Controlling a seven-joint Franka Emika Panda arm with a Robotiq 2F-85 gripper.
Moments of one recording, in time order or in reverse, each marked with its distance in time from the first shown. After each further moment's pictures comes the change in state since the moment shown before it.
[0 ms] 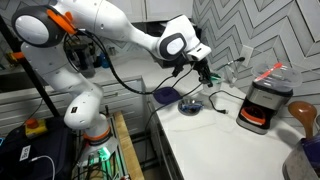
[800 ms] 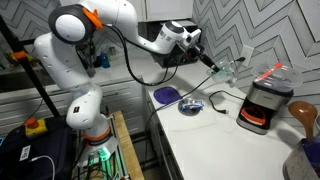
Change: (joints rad) arm 0.094 0.178 0.220 0.245 -0.881 -0.543 0.518
